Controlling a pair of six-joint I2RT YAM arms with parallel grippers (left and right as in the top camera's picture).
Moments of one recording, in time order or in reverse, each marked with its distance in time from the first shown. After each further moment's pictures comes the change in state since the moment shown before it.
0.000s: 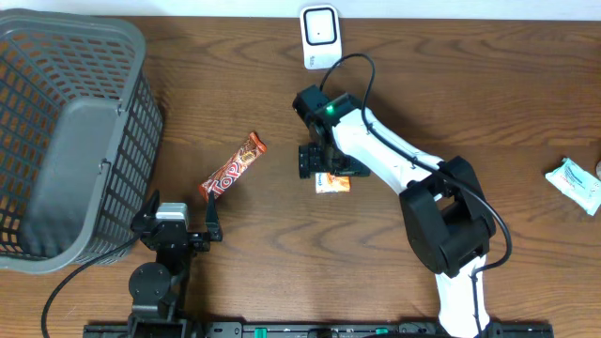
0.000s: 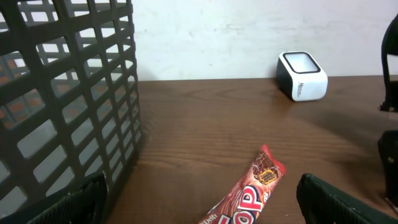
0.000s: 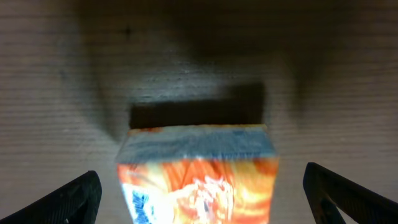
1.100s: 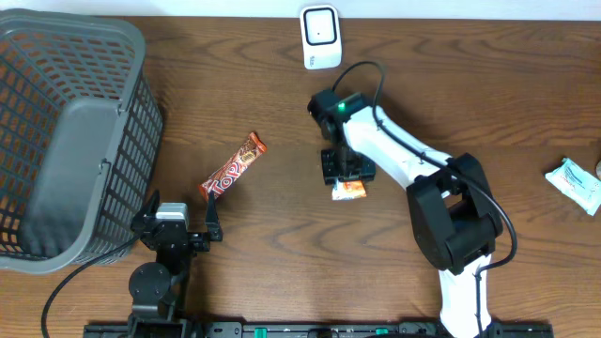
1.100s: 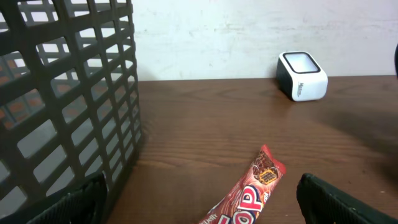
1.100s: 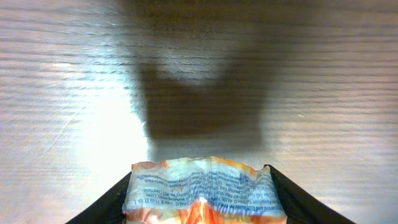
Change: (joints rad) left arm 0.000 0.000 0.000 0.000 0.000 0.000; right arm -0.051 -0.007 -0.012 -0.114 -0.026 -0.116
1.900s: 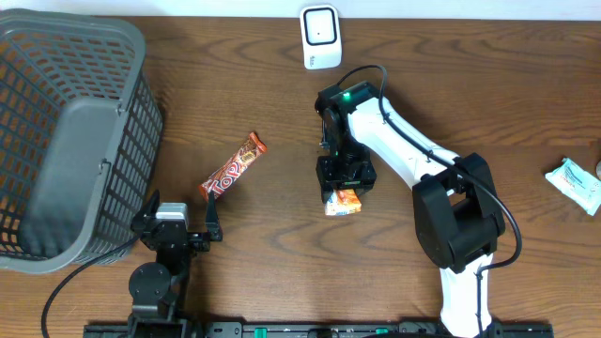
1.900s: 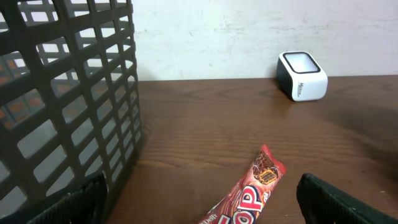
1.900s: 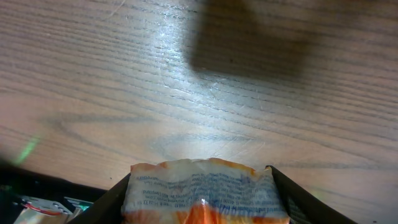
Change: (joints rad) left arm 0.000 0.000 0.000 0.000 0.000 0.000; right arm -0.021 0.000 0.064 -0.220 -0.291 -0.161
